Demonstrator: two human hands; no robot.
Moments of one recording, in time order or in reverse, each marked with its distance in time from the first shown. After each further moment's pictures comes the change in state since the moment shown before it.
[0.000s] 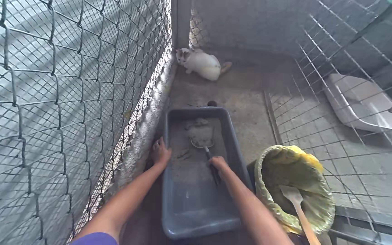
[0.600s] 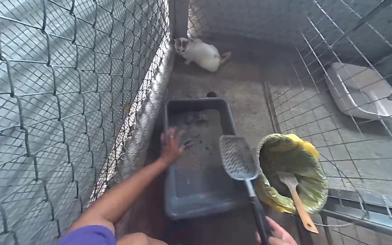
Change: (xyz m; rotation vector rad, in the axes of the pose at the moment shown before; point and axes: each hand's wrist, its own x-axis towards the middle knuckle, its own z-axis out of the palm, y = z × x) left_hand -0.054 0.013 -0.012 0.067 -0.060 0.584; right_hand -0.246 0.148 -0.092 0.490 -0.068 -0.161
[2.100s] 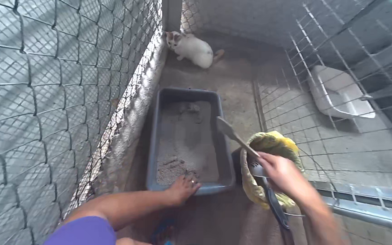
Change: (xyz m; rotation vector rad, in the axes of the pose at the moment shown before) left_hand -0.088 0.034 0.075 0.171 -0.818 0.524; right_hand 0.045 -0.159 0.014 -1.211 0.212 -0.208
